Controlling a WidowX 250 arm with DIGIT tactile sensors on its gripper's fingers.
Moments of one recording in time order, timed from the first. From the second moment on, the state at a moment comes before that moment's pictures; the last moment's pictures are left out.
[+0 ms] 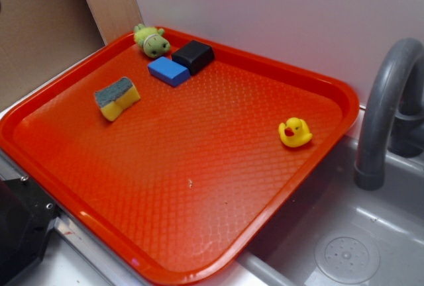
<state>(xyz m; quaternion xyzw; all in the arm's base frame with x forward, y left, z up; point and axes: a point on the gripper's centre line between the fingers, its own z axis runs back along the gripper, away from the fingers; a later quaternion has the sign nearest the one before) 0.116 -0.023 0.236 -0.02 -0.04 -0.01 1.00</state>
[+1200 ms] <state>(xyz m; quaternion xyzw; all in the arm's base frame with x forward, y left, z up) 0.195 0.015 0.160 0.00 -0.04 -0.02 1.00</state>
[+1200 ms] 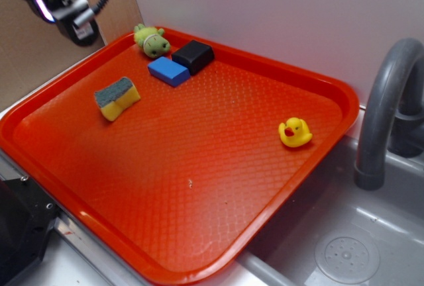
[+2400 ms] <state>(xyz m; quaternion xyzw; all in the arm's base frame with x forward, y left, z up) 0.226 0.088 0.038 0.08 0.05 0.00 1.00</state>
